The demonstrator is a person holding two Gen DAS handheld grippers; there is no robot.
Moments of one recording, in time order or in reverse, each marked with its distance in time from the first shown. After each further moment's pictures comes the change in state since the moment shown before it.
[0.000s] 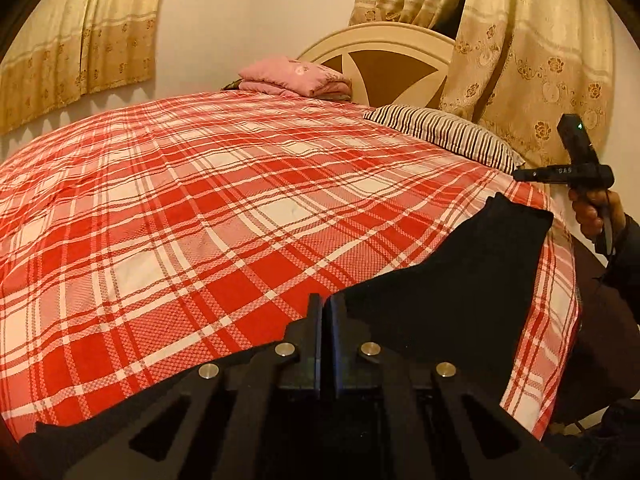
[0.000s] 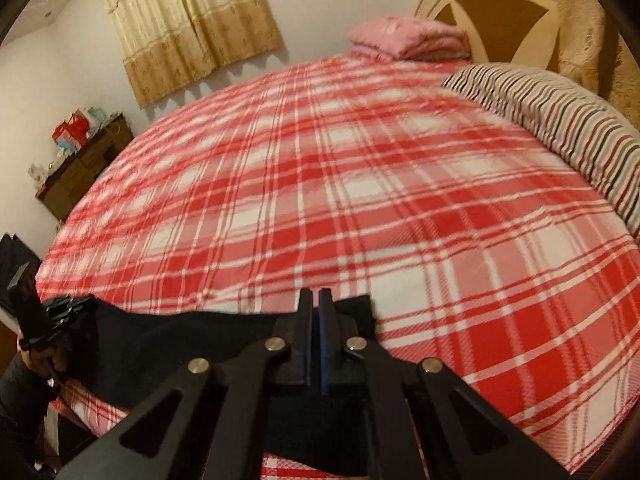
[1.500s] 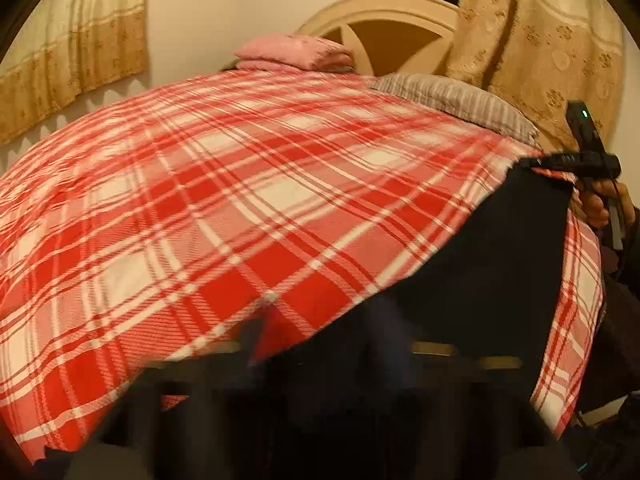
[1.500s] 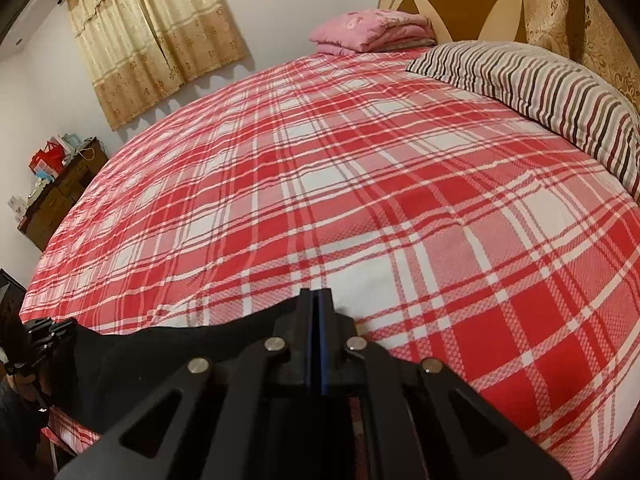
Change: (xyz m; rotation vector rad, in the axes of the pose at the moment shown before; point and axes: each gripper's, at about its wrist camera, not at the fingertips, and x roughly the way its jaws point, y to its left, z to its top) left arm 0.025 0.003 0.008 0.041 0.075 0.066; right arm 0.032 -0.032 -0.013 0.101 -0.014 -0.050
